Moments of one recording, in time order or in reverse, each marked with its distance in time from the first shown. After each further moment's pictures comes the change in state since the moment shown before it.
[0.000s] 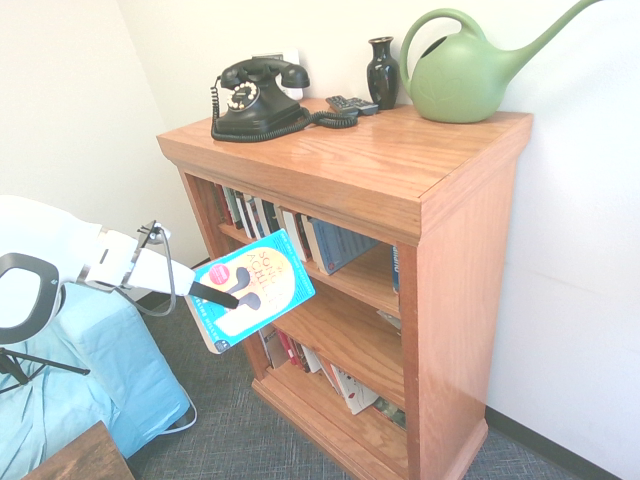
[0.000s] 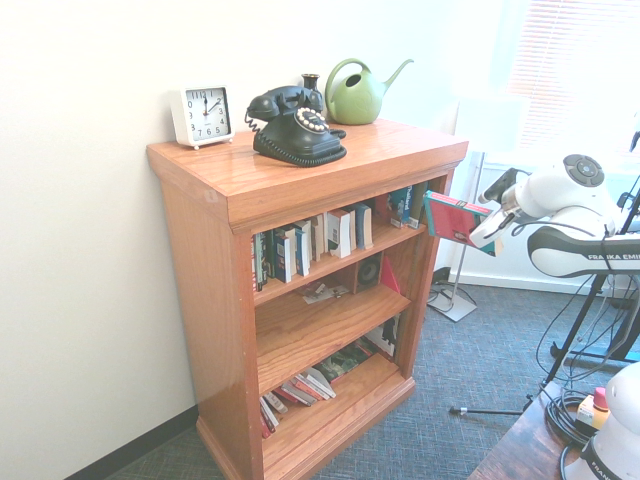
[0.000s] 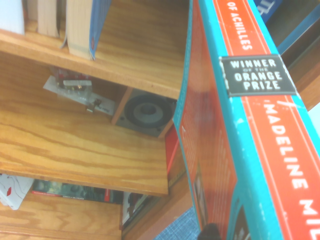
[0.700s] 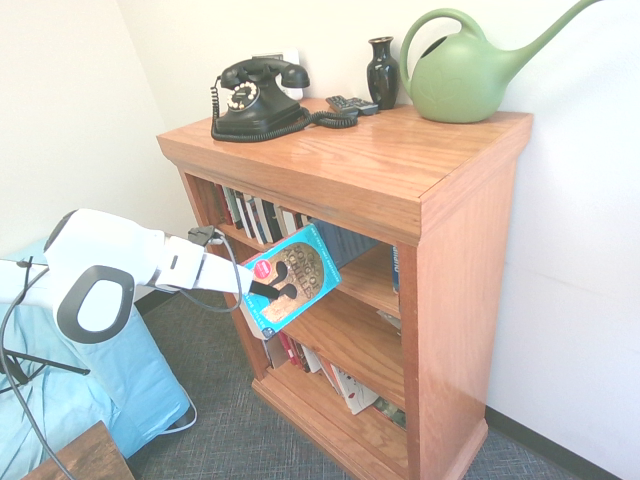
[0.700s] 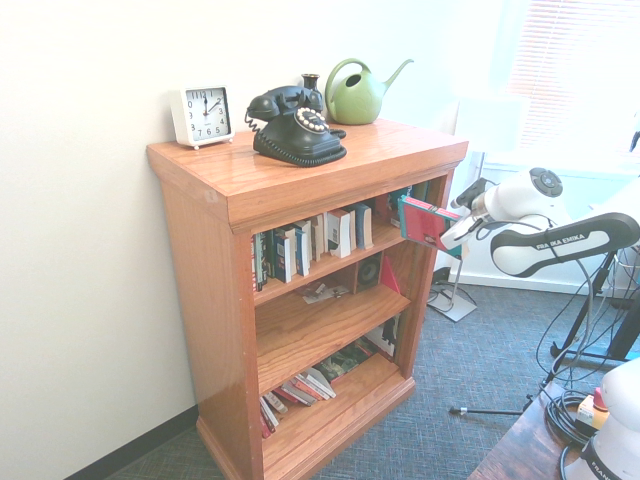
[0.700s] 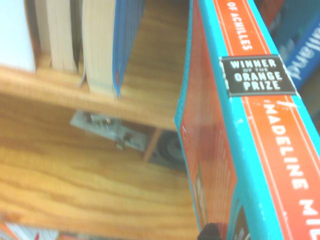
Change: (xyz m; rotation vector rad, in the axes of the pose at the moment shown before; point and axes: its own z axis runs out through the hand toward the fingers) arm 0.016 -0.032 0.080 0.129 -0.014 0.036
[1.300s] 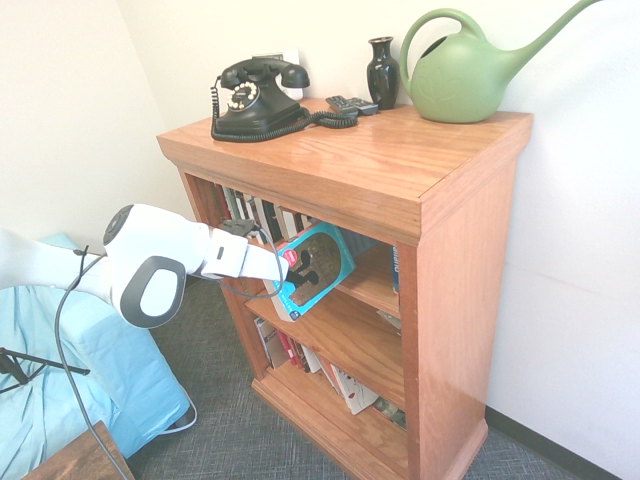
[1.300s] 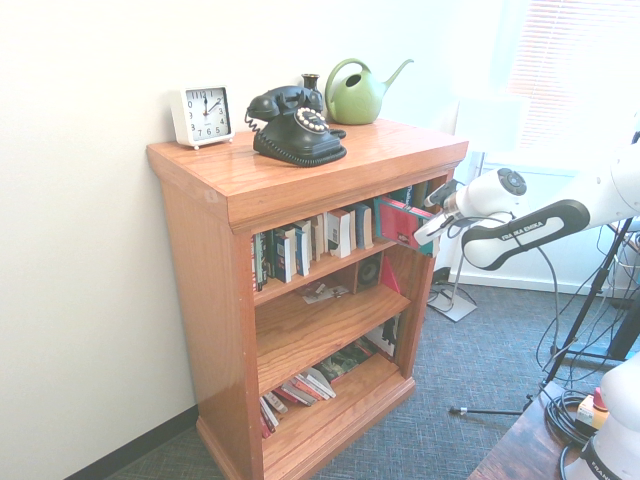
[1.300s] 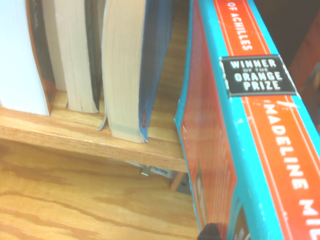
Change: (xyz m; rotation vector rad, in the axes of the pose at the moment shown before) arm 0.014 -0.032 0.057 0.060 -0.038 0.013
